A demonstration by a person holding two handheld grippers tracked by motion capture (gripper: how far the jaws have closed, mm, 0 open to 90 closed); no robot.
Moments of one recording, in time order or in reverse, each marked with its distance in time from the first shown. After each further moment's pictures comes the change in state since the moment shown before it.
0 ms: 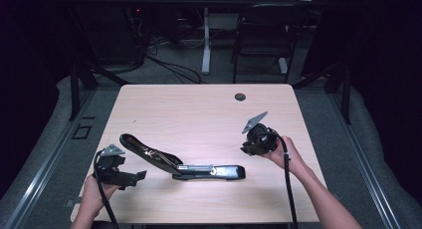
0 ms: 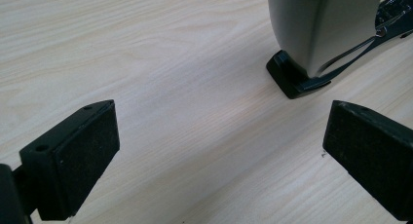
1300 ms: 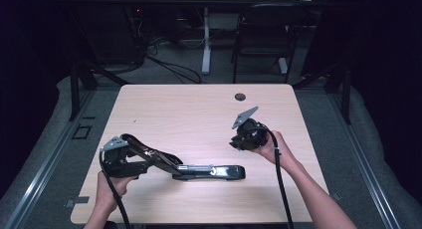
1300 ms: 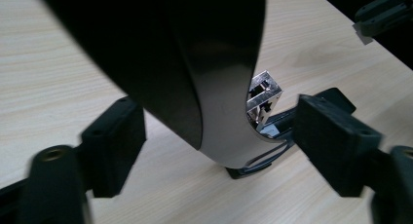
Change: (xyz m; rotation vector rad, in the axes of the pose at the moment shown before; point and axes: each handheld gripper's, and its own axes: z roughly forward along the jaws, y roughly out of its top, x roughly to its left) left arm -0.028 0.025 -0.002 -0.236 -0.067 -0.093; right arm 0.008 0.031 0.002 -0.076 0.019 -0.052
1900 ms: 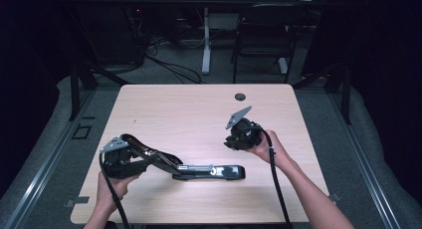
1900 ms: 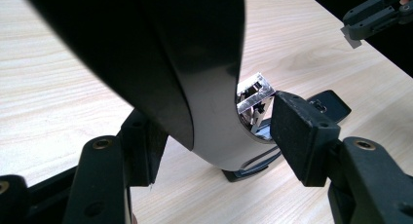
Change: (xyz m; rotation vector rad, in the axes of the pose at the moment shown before) left arm 0.000 -0.002 -0.002 -0.017 -0.020 0.008; right arm 0.008 0.014 0.006 -0.004 0.016 -0.030
